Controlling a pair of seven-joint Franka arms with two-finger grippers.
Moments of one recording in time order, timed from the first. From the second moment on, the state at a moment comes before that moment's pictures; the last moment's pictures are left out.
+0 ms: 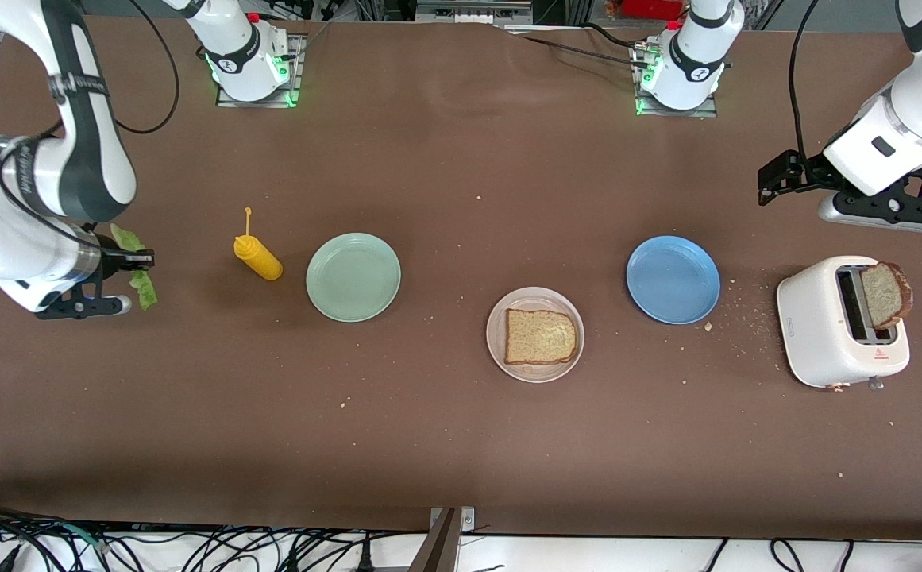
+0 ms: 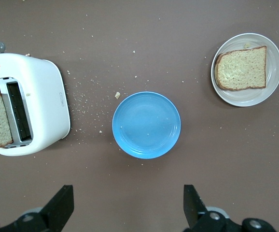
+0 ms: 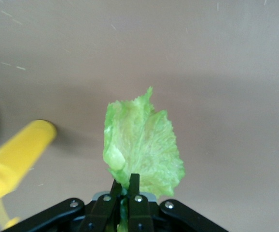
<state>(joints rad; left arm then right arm) 0.00 0.00 -0.11 -1.67 0.00 1.60 0.00 0.08 0.31 -0.09 -1.72 -0.08 1.80 -0.12</state>
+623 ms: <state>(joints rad) 0.00 0.00 -0.11 -1.67 0.00 1.60 0.00 0.18 0.33 0.19 -1.46 -0.01 1.93 -0.07</state>
